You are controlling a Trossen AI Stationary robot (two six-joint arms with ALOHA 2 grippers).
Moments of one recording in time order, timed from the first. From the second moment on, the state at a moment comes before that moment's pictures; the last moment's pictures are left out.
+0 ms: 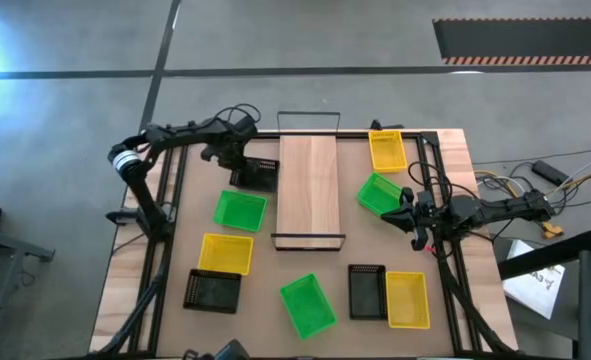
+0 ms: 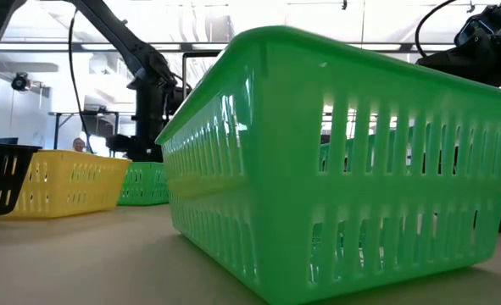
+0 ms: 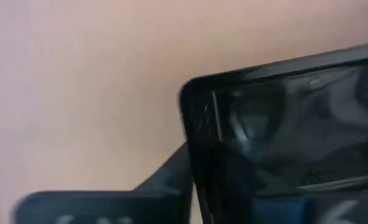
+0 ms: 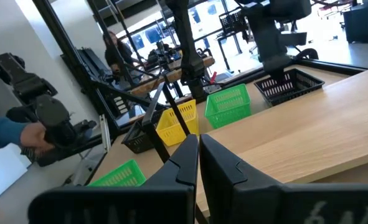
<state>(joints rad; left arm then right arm) 0.74 1.73 1.14 -0.85 -0.06 -0.49 0.18 0.05 0.02 0.03 0.16 0.39</state>
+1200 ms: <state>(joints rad) 0.58 1.78 1.35 -0.50 -0.06 -1.04 0.18 0.05 0.02 0.03 0.16 0.39</state>
